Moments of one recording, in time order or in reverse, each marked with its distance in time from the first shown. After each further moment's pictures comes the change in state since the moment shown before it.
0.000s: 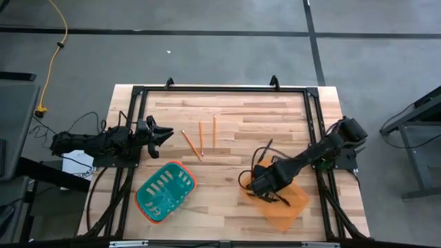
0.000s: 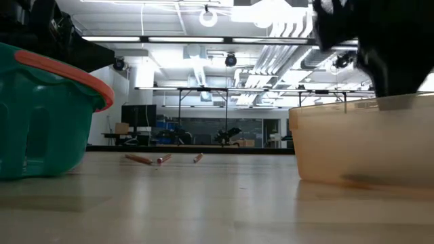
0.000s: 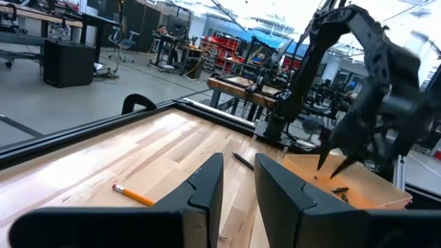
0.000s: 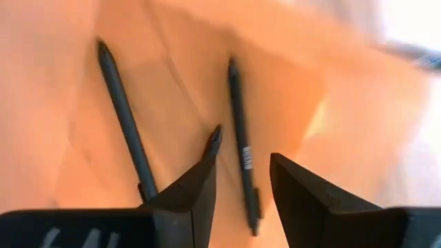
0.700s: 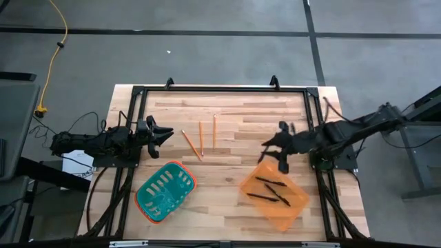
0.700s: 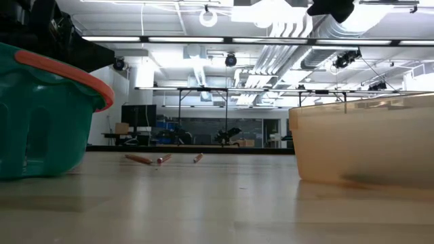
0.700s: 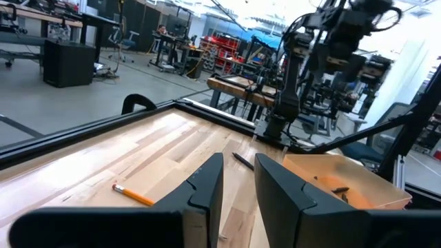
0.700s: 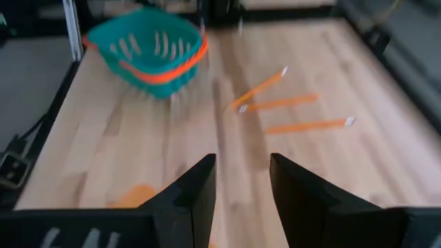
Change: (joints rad) left arm 0.000 0.000 0.000 0.000 0.000 0.000; right arm -0.168 -0.742 -0.304 0.551 0.227 -0.650
